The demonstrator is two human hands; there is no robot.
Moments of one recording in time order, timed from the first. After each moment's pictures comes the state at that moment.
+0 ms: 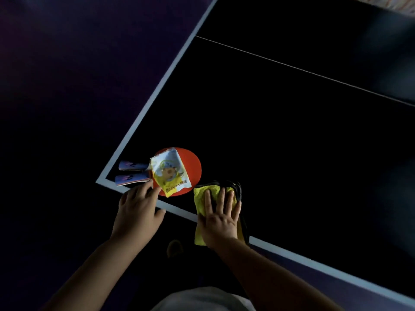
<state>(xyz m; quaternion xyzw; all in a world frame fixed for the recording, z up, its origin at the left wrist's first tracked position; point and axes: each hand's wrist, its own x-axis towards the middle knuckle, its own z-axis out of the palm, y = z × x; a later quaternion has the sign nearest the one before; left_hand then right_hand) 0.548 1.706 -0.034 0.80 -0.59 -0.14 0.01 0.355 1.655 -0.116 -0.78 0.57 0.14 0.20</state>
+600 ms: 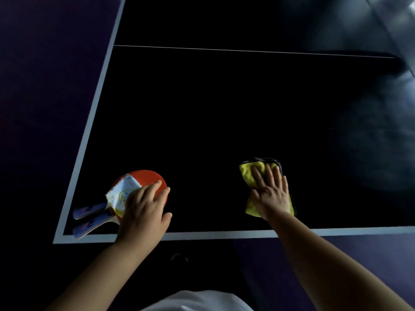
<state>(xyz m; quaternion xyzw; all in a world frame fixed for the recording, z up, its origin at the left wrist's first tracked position) 0.507 1.625 -0.041 0.62 -0.78 -0.09 0.05 0.174 1.586 -0.118 -0.67 0.72 0.11 0.12</state>
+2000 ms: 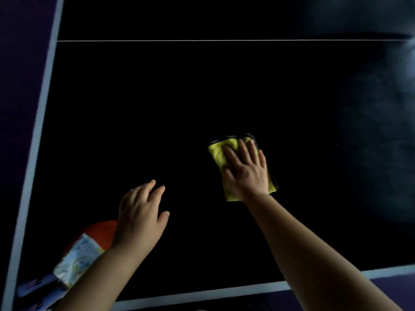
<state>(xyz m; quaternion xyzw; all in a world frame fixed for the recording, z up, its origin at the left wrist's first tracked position) 0.452 1.471 -0.082 0.63 -0.75 -0.19 0.03 0.177 1.409 -0.134 -0.70 0.70 0.02 0.13</state>
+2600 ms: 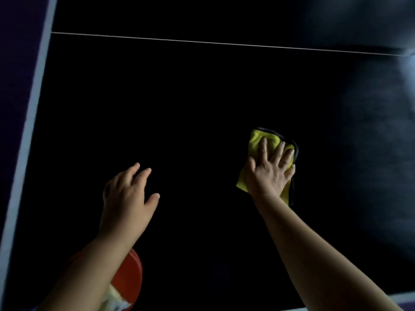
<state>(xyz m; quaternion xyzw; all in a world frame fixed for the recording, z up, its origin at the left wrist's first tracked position) 0.486 1.397 -0.094 0.69 -0.70 -0.19 0.08 0.188 1.352 -0.135 -0.50 0.85 0.03 0.13</state>
